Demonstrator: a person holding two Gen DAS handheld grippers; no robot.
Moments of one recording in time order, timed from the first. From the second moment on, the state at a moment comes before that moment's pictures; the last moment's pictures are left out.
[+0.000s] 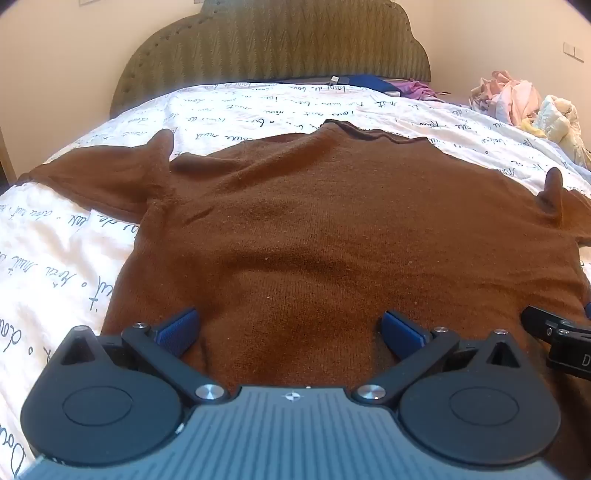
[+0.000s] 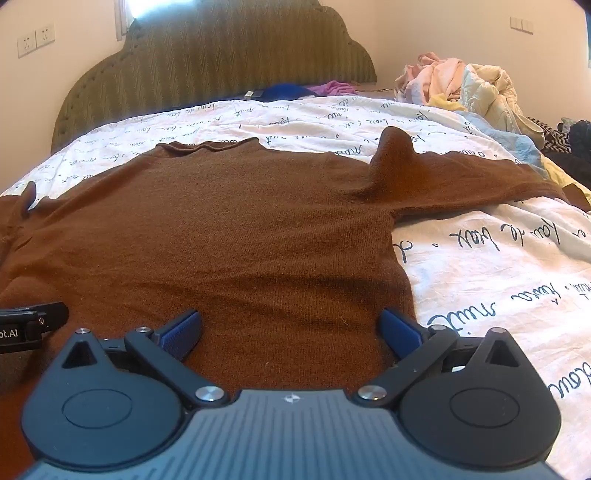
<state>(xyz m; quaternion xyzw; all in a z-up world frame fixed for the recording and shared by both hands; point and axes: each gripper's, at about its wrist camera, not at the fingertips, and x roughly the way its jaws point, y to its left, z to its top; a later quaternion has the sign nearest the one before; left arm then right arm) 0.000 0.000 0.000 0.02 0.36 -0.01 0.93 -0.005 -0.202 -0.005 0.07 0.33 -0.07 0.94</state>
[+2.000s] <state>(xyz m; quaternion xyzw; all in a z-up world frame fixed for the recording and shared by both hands) -0.001 -0.002 0.000 0.03 0.36 0.00 0.93 -0.005 -0.201 -0.005 0.06 0.33 -0.07 0.94</state>
